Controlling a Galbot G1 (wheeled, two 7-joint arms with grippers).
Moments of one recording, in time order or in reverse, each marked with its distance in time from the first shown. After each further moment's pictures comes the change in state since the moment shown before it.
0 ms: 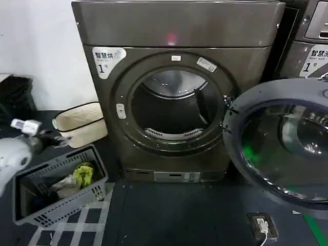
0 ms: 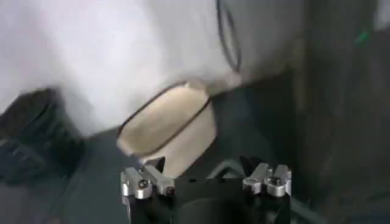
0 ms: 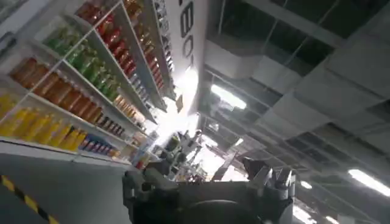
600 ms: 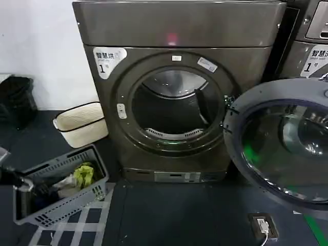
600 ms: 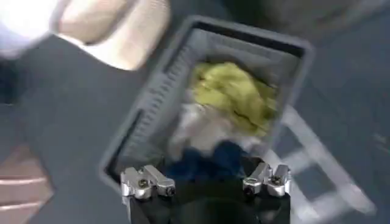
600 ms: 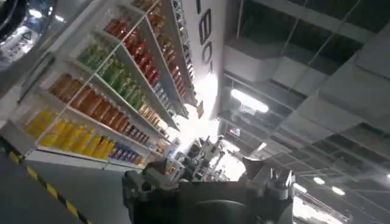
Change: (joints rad) left arm 0.056 0.303 0.174 0.074 0.183 -0.001 0.672; right arm 0.017 -0.011 -0.103 -0.015 -0.008 0.041 0.004
